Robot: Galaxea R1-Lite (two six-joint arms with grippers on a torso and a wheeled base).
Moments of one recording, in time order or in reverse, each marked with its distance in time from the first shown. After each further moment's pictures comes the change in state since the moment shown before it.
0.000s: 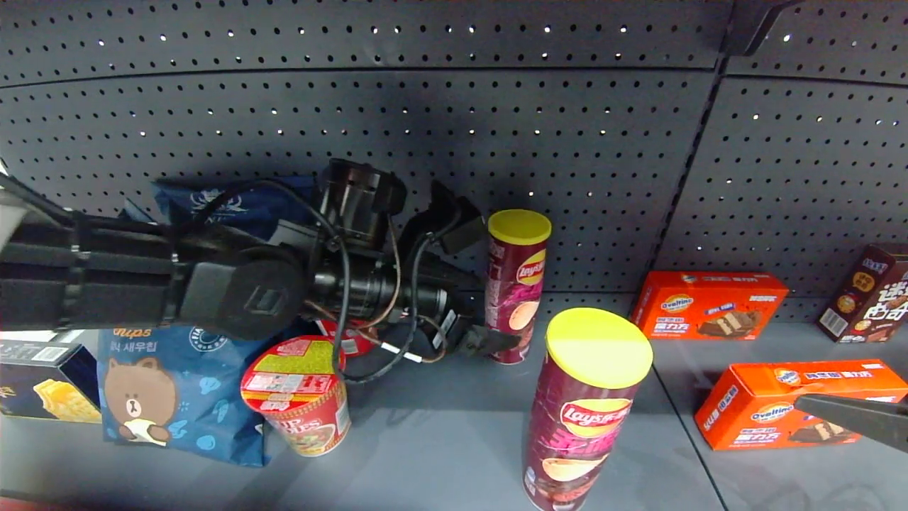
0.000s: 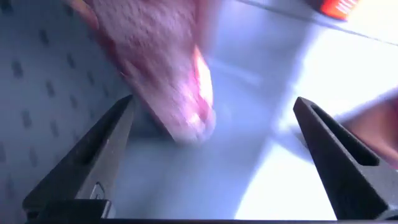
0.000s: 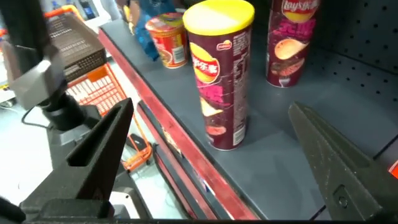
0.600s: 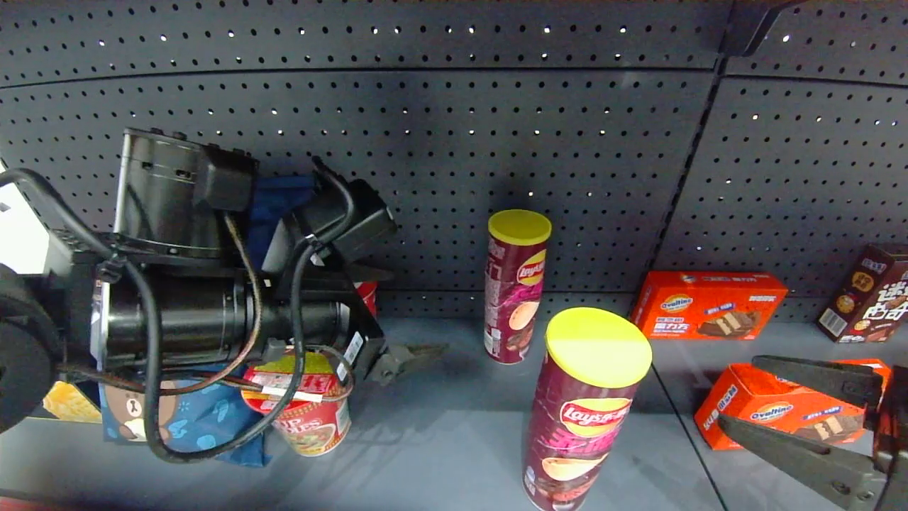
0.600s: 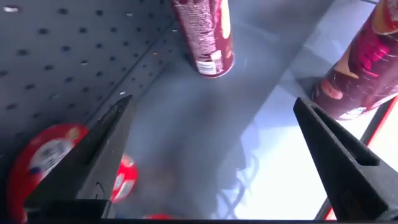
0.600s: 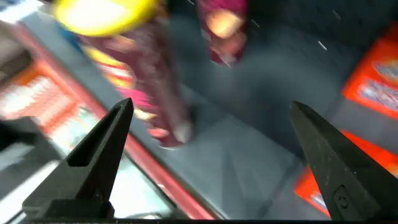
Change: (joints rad) left arm -0.004 -0.355 0.286 -0.005 0.257 0.000; right arm -0.167 0.192 -0.071 0.029 -0.074 -0.014
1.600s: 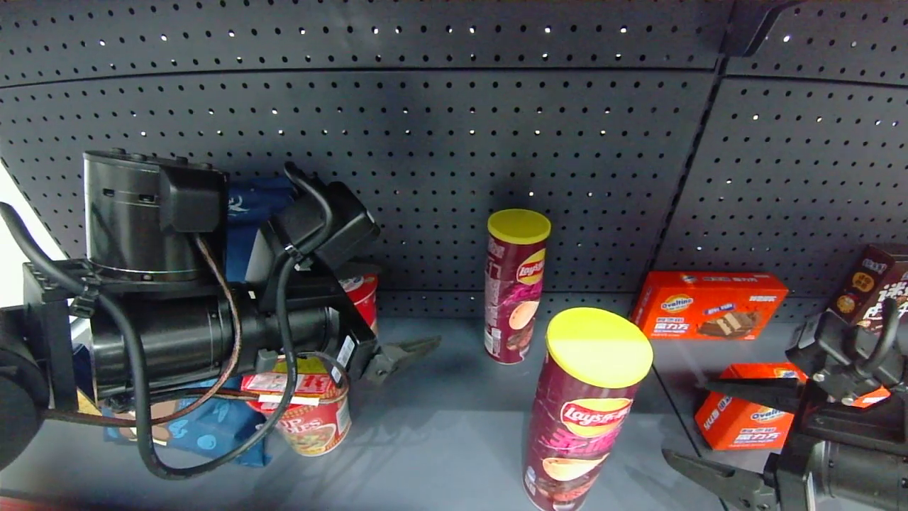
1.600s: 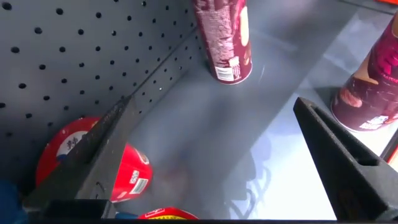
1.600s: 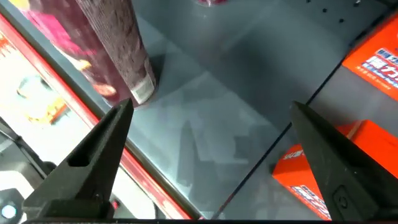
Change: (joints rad) left arm 0.005 -0.027 0.107 -0.170 0.037 -0.007; right arm 0.001 0.179 -0.001 0.045 -0.048 -0.220
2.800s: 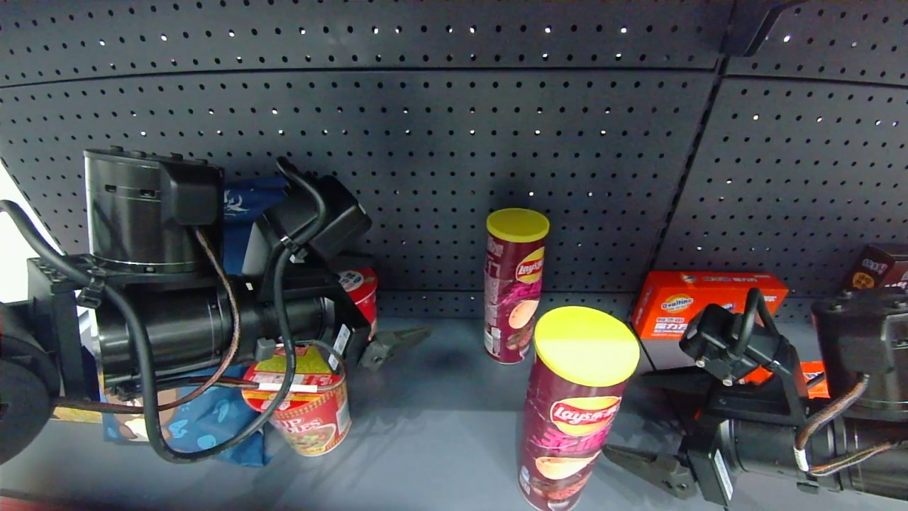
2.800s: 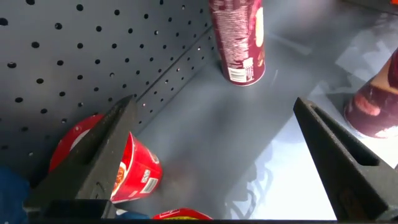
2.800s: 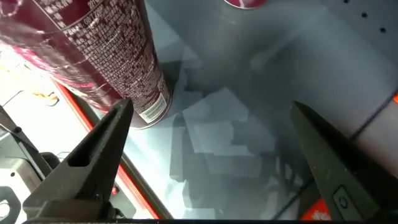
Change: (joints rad) left arm 0.037 0.014 -0.002 -0.028 -0.008 -0.001; right arm 0.088 0.205 -0.125 -0.008 -0.002 -0.029
